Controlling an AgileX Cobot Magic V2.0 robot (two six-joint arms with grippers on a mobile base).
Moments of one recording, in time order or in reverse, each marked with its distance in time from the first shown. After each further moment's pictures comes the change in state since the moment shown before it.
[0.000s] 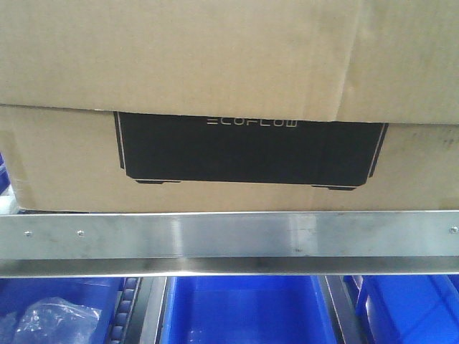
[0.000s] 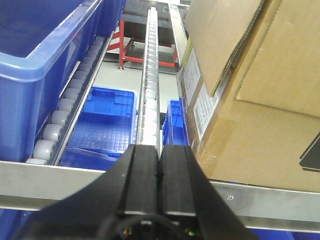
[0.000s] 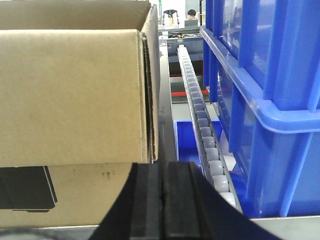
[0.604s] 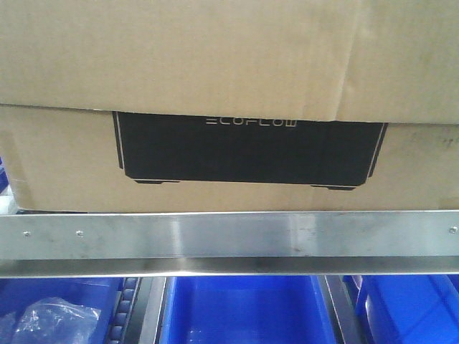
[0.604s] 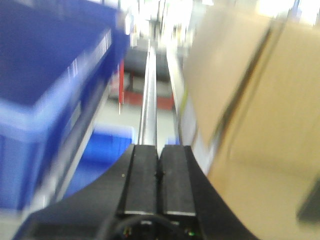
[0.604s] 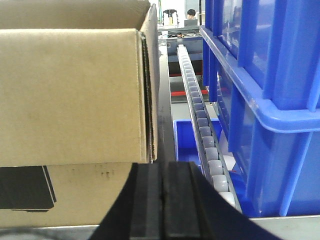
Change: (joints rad) left arm 0.000 0.000 -0.003 -0.011 -0.199 0.000; right arm 0.000 0.000 0.000 0.000 0.000 0.000
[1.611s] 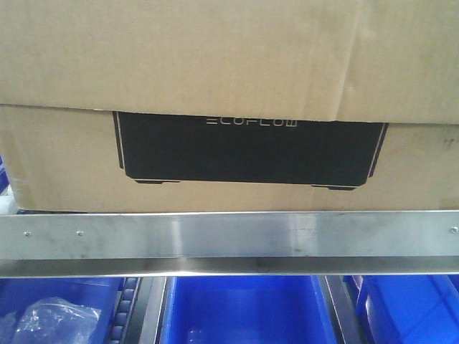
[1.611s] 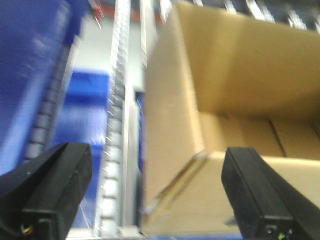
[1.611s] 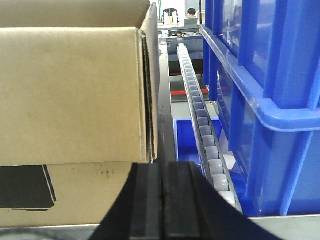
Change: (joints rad) left arm 0.000 0.755 -1.042 -0.090 0.800 0.054; right arm 0.000 0.000 0.000 0.000 0.002 0.000
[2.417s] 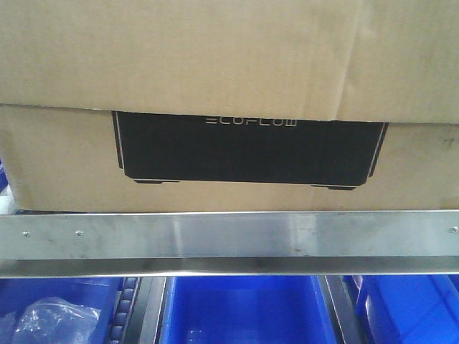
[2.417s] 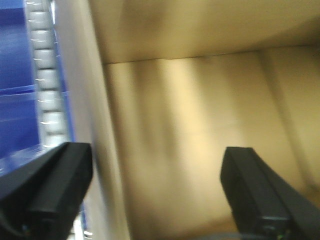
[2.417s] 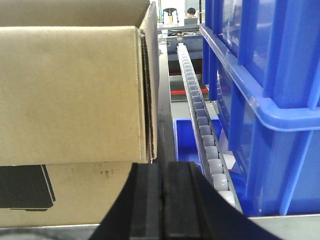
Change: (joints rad) left arm -0.138 0.725 -0.508 0.080 0.156 -0.023; right arm 0.000 0.000 0.000 0.000 0.002 0.000
